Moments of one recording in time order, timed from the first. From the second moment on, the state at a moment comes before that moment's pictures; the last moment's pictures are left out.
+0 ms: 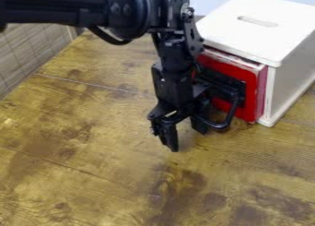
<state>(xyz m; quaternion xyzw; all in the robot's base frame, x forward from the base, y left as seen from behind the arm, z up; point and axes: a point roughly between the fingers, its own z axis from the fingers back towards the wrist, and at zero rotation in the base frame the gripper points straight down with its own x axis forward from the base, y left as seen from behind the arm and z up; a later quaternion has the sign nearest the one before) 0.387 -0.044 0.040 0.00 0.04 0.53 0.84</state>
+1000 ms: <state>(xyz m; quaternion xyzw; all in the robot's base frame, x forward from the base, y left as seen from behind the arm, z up) 0.370 -0.022 0.057 0.03 0.00 0.51 0.86</state>
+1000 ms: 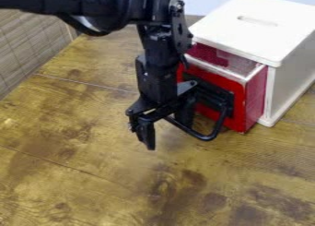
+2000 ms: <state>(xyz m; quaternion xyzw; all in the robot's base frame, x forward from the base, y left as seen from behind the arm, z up) 0.395 -0.011 0.043 0.06 0.02 0.50 0.87</state>
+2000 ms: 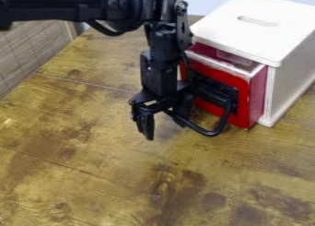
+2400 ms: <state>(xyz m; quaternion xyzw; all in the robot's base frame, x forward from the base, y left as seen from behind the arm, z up) 0.398 -0.010 0.047 0.07 0.03 0.50 0.86</state>
